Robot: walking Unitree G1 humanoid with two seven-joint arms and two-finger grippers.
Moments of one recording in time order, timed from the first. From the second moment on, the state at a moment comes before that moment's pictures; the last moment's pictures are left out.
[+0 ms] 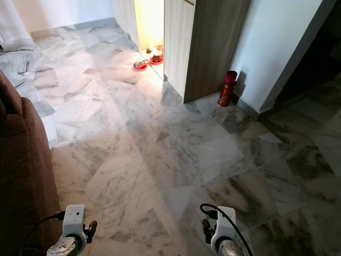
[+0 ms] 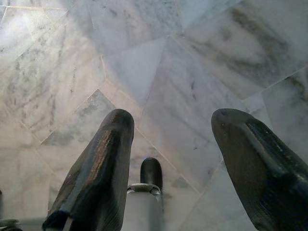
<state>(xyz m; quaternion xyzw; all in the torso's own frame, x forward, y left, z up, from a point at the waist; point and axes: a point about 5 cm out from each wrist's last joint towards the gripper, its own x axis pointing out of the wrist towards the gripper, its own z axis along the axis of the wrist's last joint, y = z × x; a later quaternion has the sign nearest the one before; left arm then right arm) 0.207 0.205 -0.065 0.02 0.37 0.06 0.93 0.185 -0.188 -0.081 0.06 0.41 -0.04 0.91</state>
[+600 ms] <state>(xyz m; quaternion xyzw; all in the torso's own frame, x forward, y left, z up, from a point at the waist) 0.205 0.207 -0.066 0.02 0.37 0.06 0.93 0.185 -0.184 -0.081 0.06 0.41 -0.03 0.91</state>
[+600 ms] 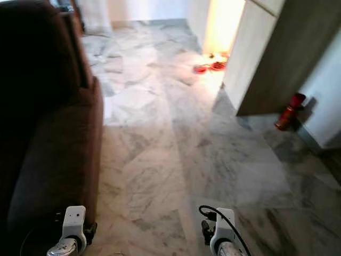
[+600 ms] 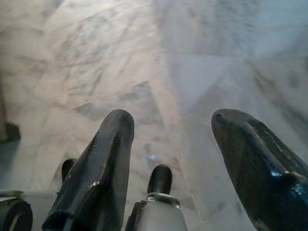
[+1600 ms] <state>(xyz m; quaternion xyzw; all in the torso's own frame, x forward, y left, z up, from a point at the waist) 0.203 0.203 -0.068 0.02 0.38 0.06 0.92 0.186 -0.184 -0.081 0.07 0.42 -0.04 0.91</state>
